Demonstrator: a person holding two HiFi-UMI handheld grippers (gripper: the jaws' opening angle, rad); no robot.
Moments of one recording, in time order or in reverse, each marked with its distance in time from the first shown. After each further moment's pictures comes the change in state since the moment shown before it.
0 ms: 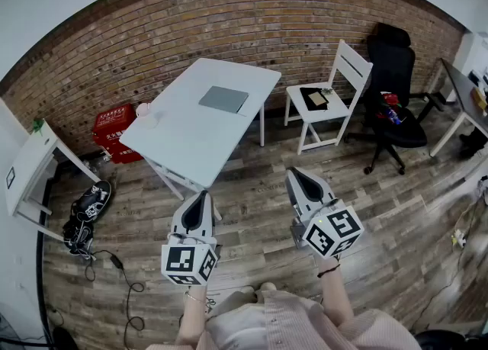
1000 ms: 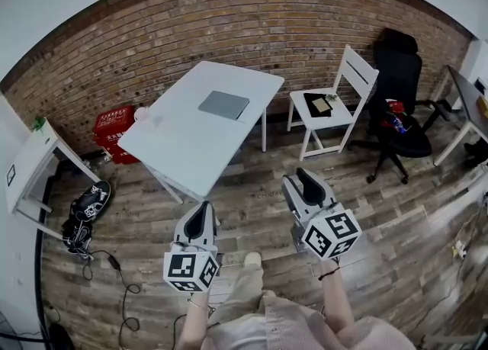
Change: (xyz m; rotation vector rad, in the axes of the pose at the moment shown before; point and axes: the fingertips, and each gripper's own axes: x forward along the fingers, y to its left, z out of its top) left arm 0.029 -0.005 -0.028 -0.066 0.044 0.043; right arm 0.023 -0.048 -0.015 0.010 0.044 -0.018
